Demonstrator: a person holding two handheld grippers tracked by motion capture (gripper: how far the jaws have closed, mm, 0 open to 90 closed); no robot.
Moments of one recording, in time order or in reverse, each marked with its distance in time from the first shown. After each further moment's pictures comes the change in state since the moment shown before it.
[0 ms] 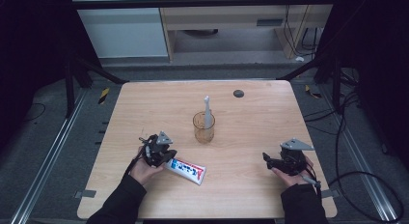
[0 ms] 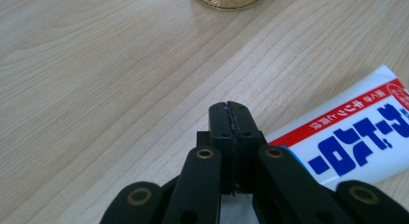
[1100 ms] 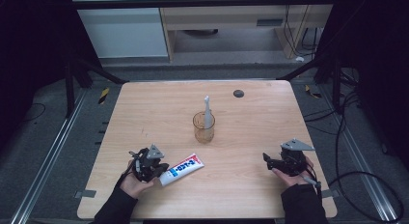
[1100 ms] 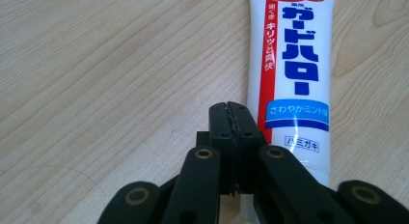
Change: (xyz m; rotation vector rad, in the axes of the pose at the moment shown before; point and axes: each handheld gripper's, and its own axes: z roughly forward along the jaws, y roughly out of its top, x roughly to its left) left arm -0.015 -0.036 -0.026 0.030 -0.007 -0.024; right arm 0.000 -0.001 -0.002 -0.001 0.001 0.002
